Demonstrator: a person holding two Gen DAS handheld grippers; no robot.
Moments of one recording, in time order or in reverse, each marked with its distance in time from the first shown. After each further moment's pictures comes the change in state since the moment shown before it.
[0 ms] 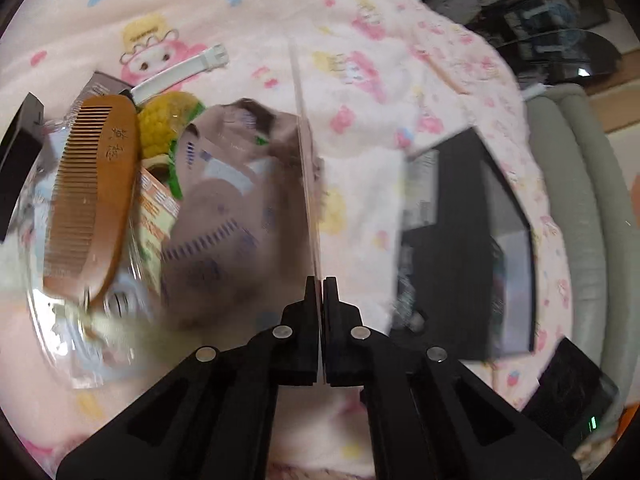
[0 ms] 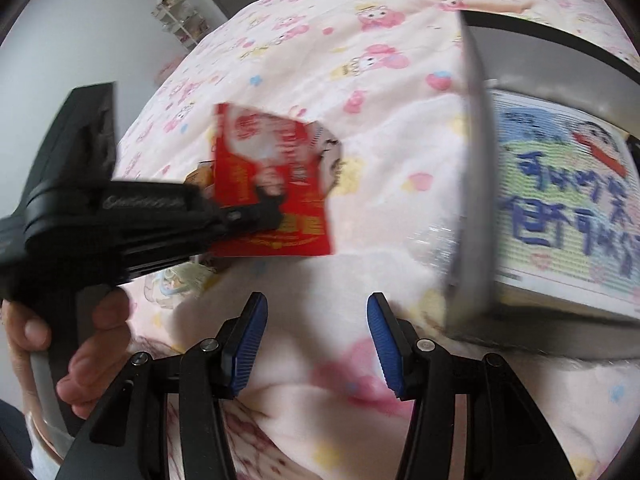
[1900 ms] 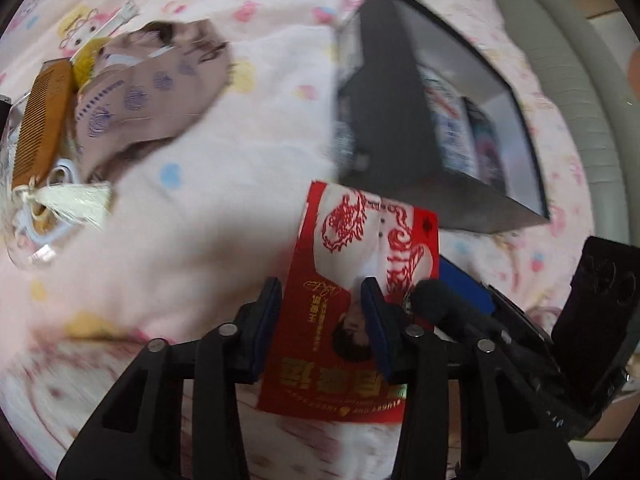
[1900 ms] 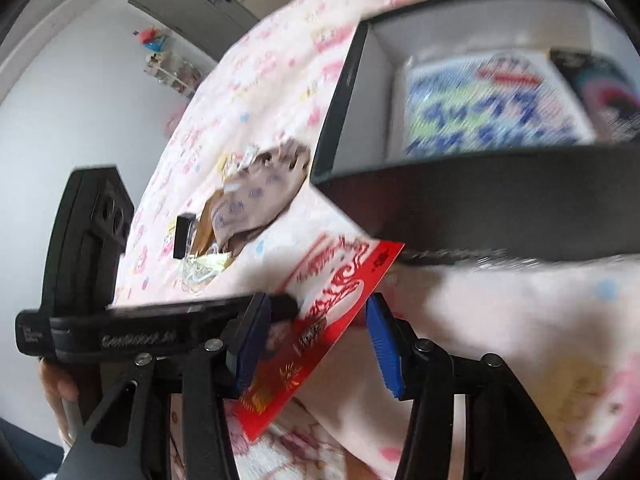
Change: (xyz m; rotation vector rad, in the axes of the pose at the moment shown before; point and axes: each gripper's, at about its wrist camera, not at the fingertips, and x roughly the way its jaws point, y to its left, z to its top) left arm 0.000 -0.066 -0.084 0.233 0.235 0.083; right arm -0.057 -0.033 -0.056 0.157 -0.099 0.144
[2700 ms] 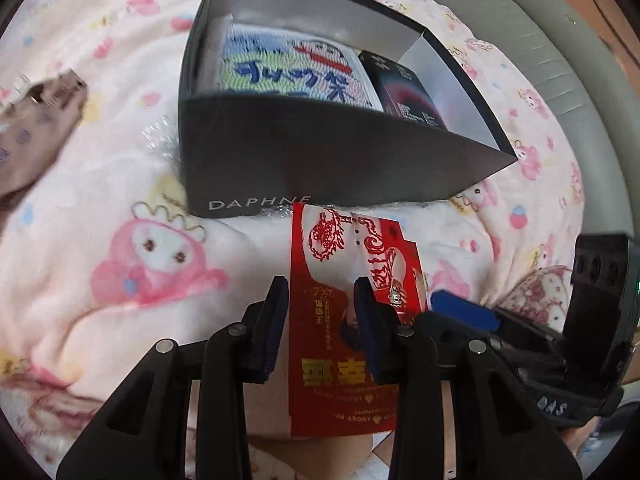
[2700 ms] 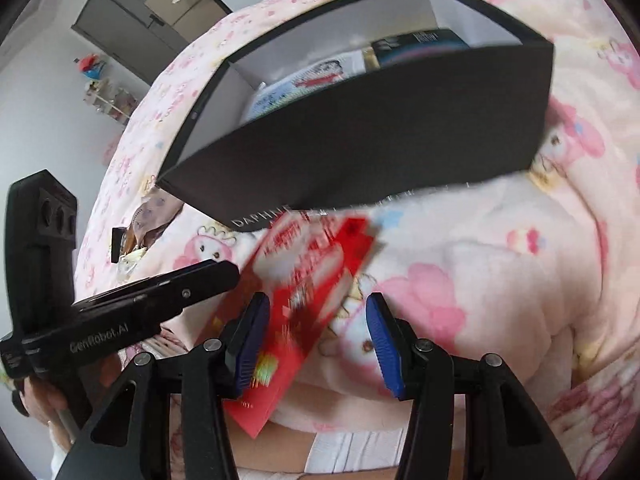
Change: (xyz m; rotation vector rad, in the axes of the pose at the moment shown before) left arm 0.061 -0.087 0.001 0.225 -0.043 -0.059; right arm -0.071 -0.092 -0.037 0.159 -0.001 -0.192
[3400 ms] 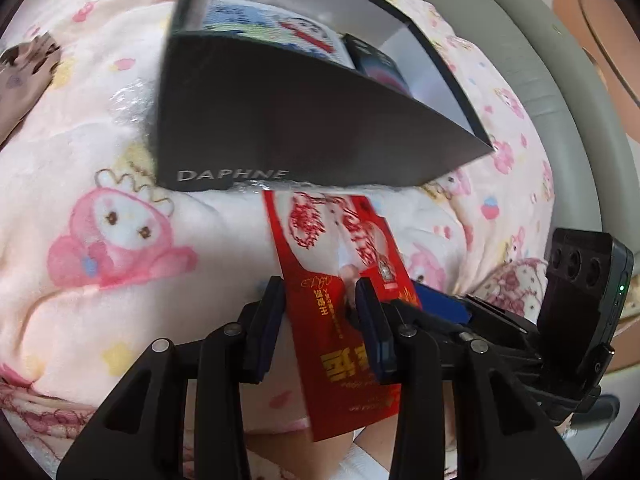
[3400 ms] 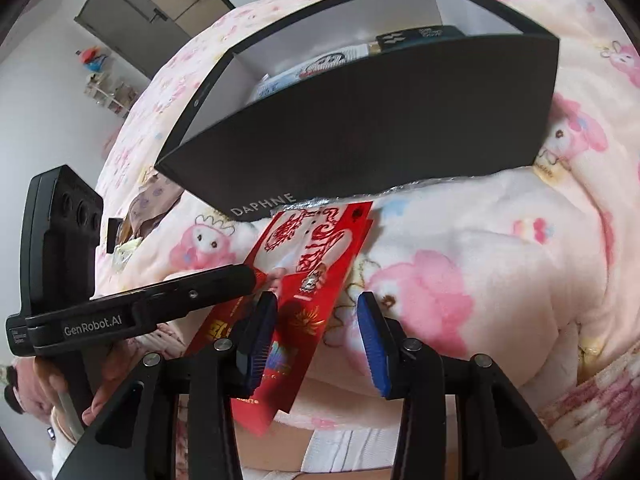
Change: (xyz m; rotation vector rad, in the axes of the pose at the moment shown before) left arm 0.007 -0.001 -0.017 -0.007 0.026 -0.133; right arm 0.006 0.007 -0.007 -0.057 -0.009 -0.016
